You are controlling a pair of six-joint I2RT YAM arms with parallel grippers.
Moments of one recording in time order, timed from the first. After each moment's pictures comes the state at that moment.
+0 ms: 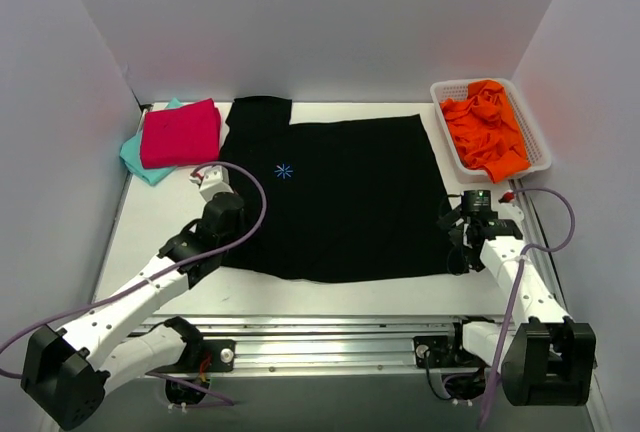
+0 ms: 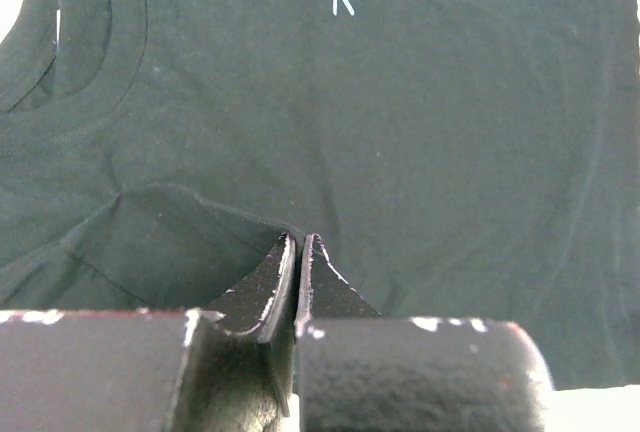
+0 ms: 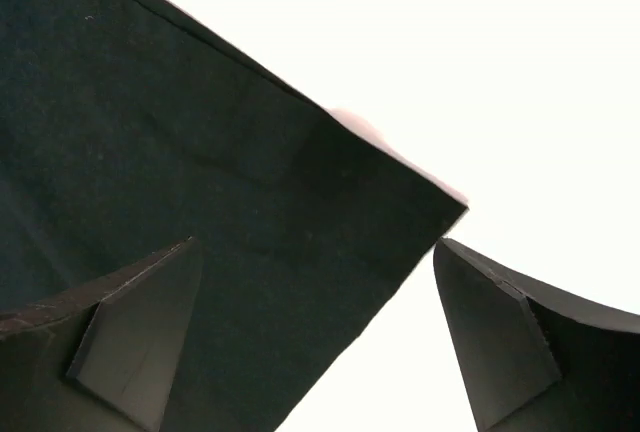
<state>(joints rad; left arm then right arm) -0.65 0.99 0.71 -0.29 -0.46 -0.80 -0.02 1.08 0.63 -0.63 0.32 0.89</state>
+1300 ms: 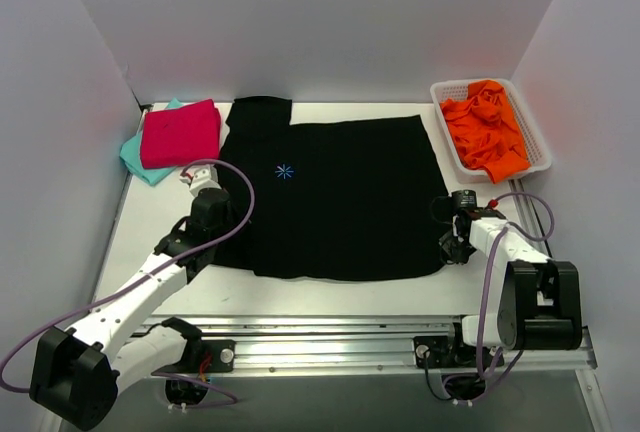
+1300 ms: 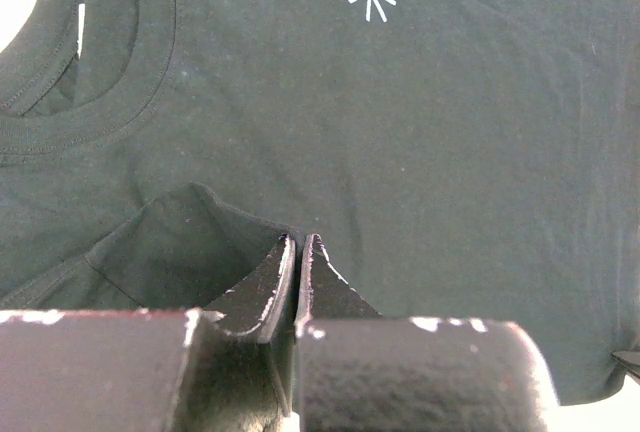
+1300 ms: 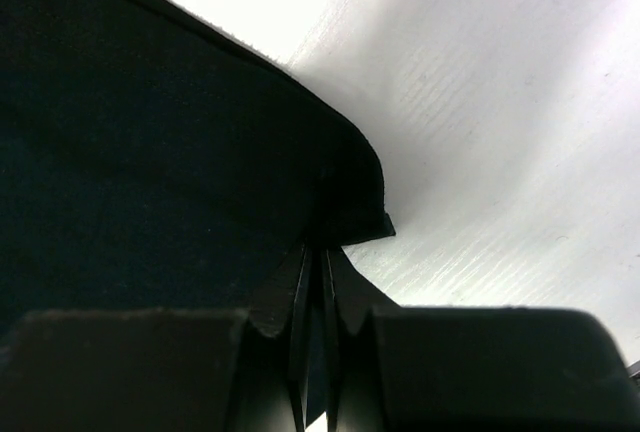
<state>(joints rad) -0.47 1.02 0.65 -0.21 -0.28 -0.78 -0.03 1.35 0.62 -0.58 0.27 0.93</state>
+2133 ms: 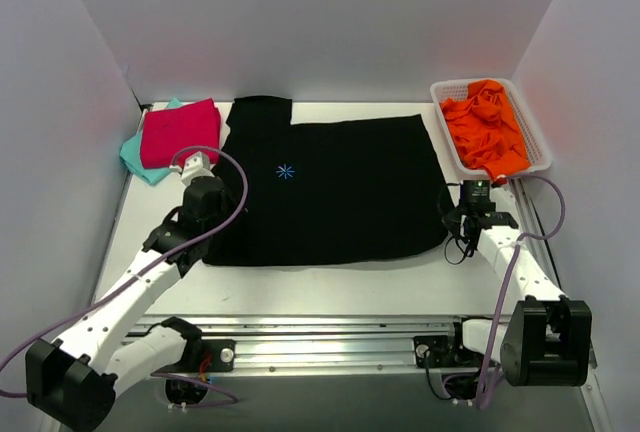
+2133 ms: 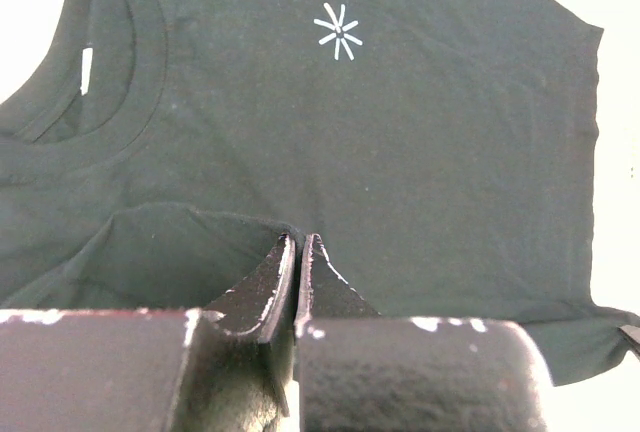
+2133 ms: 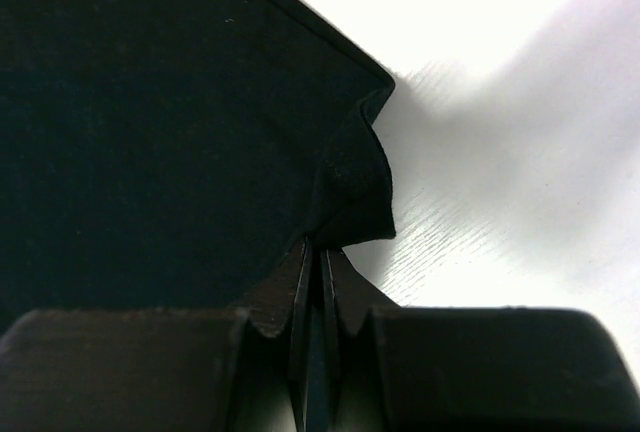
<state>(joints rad) -0.47 1.01 0.80 -0.34 -0.29 -0.80 -0.03 1.17 0.66 -0.45 0.21 0.85</state>
